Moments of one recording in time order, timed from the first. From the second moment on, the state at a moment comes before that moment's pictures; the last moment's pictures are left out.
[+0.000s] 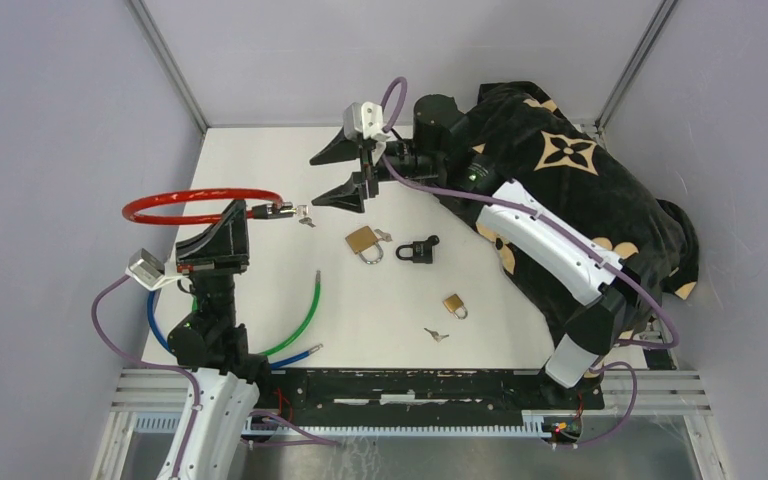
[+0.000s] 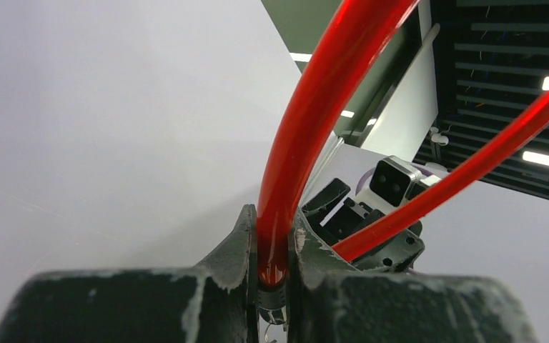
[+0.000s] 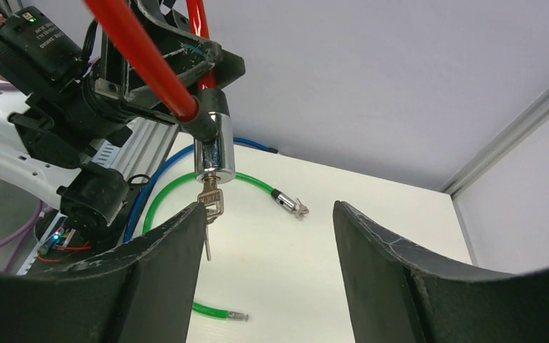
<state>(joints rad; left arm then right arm) -0.09 0.35 0.30 0.93 0.03 -1.02 0.84 1.67 1.76 -0.06 -0.83 -0.23</state>
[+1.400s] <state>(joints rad) -0.09 0.36 0.31 0.86 0.03 -1.07 0.90 1.72 1.76 -0.18 -0.76 -0.19</state>
